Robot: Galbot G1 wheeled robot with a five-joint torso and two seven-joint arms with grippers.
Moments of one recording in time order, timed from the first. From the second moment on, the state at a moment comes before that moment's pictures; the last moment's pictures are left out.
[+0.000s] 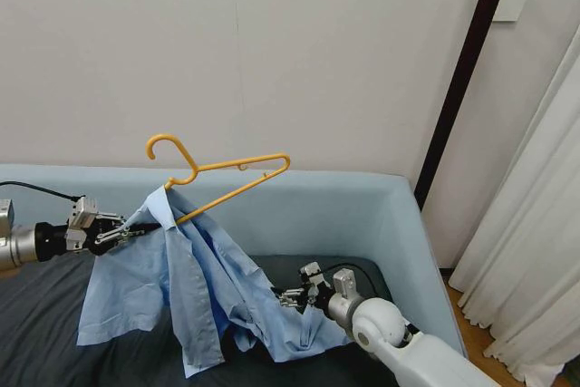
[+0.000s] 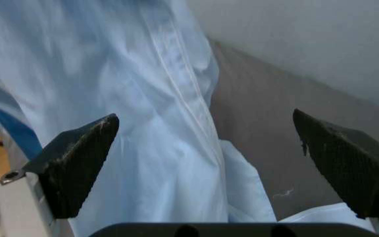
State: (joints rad) left arm 1.01 -0.31 -0.53 -1.54 -0.97 0.02 1.06; right arm -0.68 1.09 -0.23 1.47 0.63 -0.37 -0.26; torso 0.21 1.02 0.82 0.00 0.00
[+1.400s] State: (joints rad) left arm 0.99 -0.32 -0.53 -1.52 -0.95 -0.01 1.07; right arm -0.63 1.16 -0.20 1.27 0.56 -0.21 -0.47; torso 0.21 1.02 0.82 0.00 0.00
